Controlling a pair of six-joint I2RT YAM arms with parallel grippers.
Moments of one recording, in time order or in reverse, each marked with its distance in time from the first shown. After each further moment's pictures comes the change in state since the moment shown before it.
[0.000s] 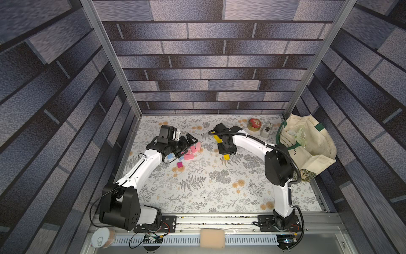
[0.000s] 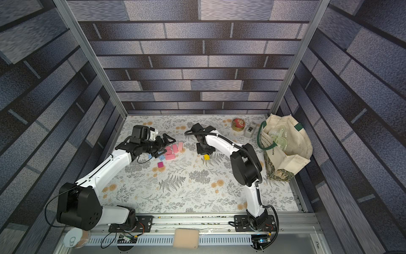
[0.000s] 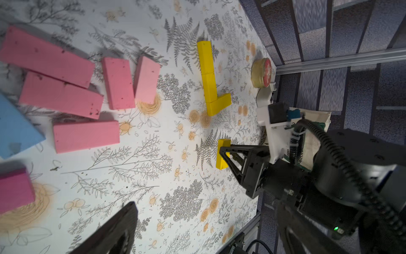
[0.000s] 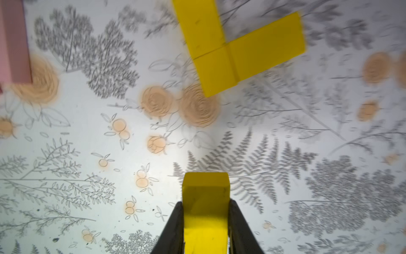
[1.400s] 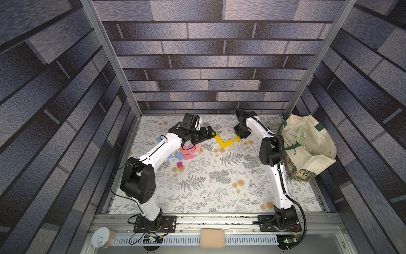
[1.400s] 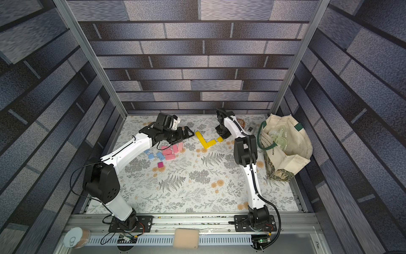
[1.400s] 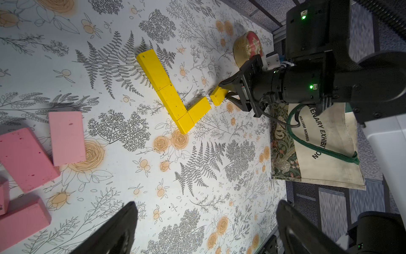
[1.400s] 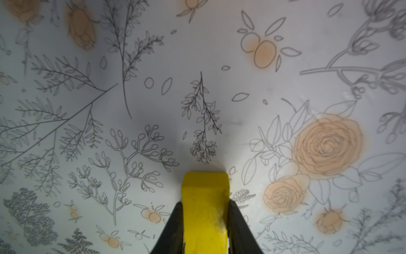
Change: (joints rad) left arm -0.181 0.301 0.330 -0.055 -0.106 0.154; right arm -0.300 0.513 0.582 -0.097 -0.063 0.660
